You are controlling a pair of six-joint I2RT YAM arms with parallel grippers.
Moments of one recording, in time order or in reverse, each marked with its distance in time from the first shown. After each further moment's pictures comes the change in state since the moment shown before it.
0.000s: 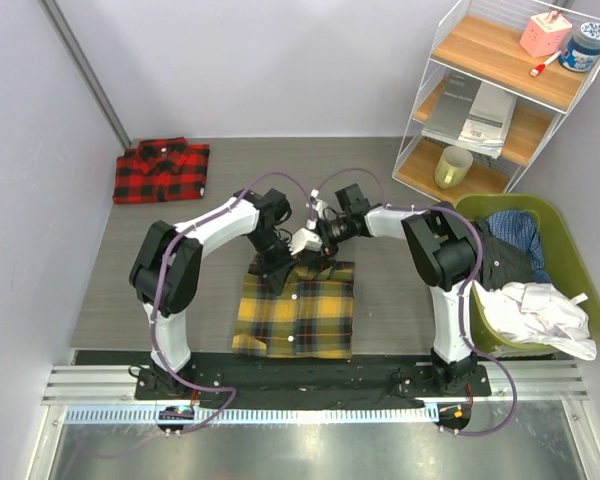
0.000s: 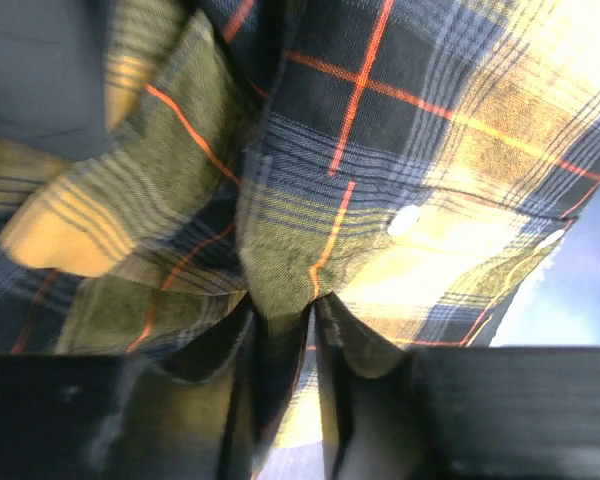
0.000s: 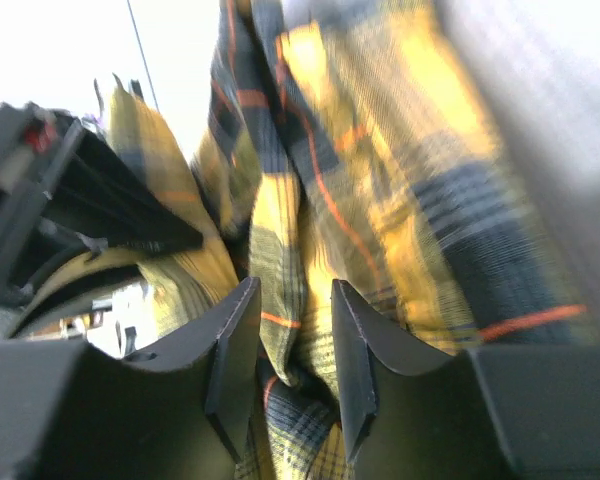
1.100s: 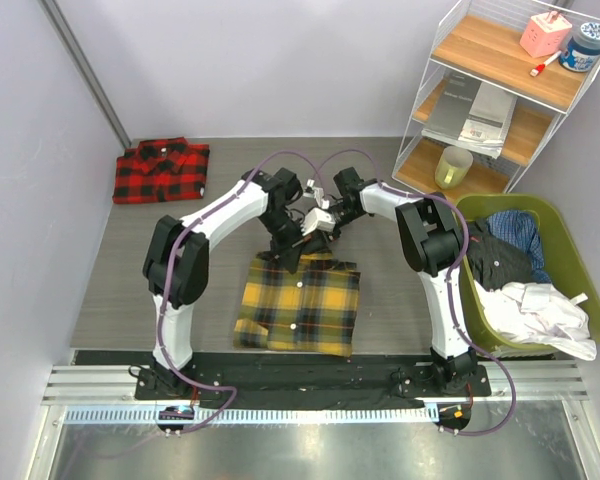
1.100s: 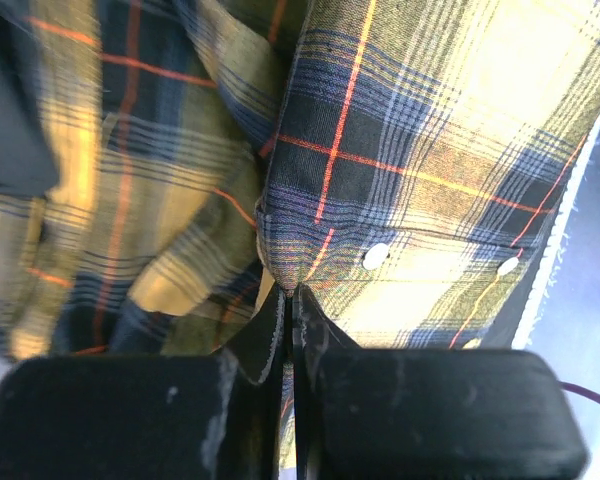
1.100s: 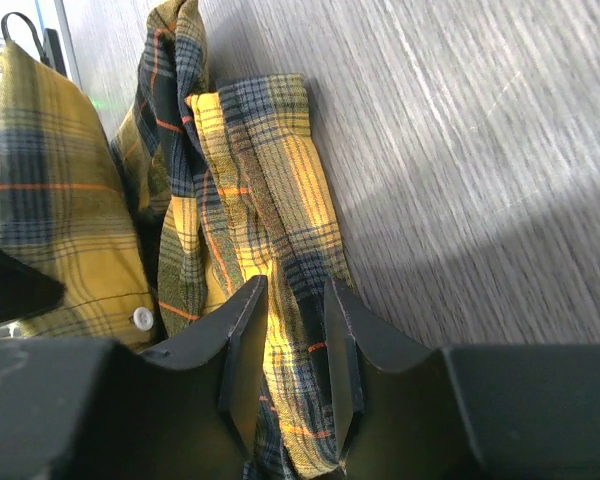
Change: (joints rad) left arm -0.011 0.086 0.263 -0.096 0.067 0.054; right arm -0.052 0.197 0.396 -0.454 0.031 -0.449
